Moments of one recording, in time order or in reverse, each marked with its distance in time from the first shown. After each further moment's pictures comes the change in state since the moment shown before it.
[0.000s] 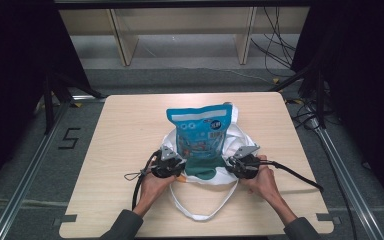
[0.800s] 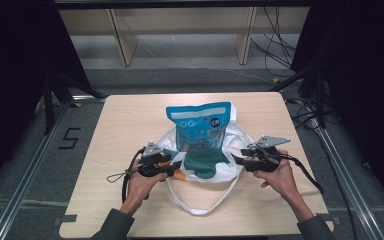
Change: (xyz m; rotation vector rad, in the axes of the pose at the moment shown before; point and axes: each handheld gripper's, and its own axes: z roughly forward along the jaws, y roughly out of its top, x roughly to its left) left arm 0.009 0.008 -0.049 -0.102 -0.064 -0.113; right arm -0.022 0.000 -0.059 -0.234 0.033 0.139
